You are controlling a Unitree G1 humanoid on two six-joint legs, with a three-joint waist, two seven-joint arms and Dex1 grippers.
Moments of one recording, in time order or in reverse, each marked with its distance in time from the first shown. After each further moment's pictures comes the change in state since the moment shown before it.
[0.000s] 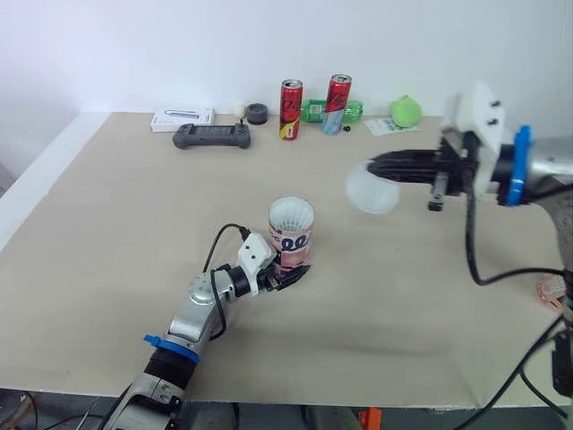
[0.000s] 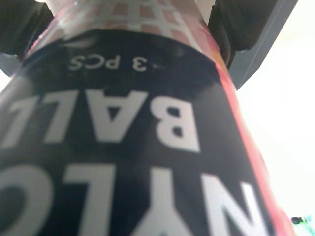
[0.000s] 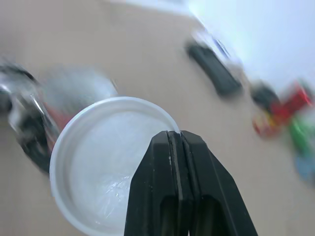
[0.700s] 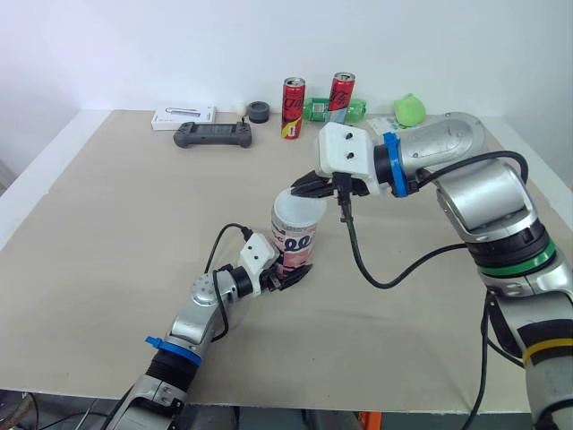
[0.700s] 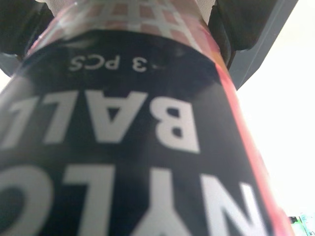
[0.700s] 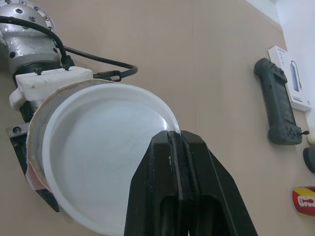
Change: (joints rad) left arm 0.018 -0.009 -0.003 -0.030 0.019 0.006 0.025; right arm -0.177 0.159 0.322 0.141 -0.289 -0.179 0.107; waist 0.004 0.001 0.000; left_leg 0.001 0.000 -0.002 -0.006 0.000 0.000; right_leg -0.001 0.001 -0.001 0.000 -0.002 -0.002
